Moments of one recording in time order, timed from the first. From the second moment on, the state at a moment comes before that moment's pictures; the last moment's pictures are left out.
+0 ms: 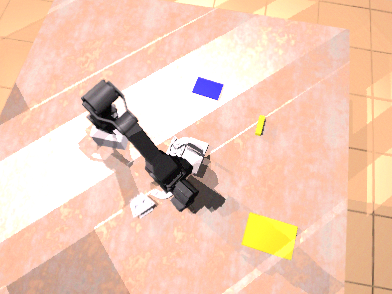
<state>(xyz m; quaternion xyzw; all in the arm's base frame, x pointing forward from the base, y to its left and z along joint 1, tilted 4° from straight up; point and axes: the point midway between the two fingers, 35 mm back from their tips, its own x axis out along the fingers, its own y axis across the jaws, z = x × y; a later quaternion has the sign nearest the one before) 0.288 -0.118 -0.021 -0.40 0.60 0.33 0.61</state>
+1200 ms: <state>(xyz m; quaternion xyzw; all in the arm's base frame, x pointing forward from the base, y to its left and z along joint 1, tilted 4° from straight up) 0.287 -0.116 0.019 -0.40 0.60 0.33 0.61</state>
